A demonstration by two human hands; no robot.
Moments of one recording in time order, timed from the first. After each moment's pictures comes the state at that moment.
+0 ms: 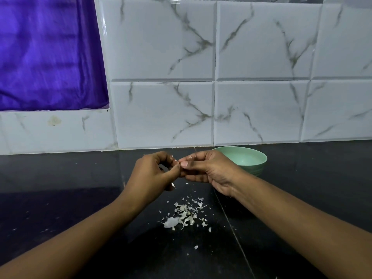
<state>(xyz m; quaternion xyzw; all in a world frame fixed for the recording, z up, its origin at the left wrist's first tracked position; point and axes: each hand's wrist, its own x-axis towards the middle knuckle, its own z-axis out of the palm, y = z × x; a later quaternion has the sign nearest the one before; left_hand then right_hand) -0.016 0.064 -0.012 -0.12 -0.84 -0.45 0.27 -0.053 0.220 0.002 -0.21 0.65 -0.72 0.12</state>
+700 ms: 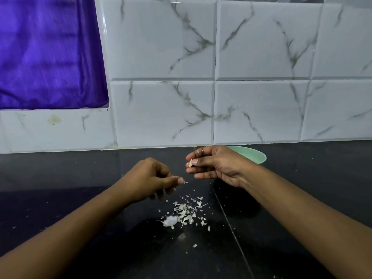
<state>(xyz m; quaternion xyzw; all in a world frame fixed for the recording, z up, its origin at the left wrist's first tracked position) -0.017 0.047 -0.003 -0.15 -0.92 -0.36 0.08 -0.063 0.238 0.012 -0.22 0.69 -0.68 0.14</state>
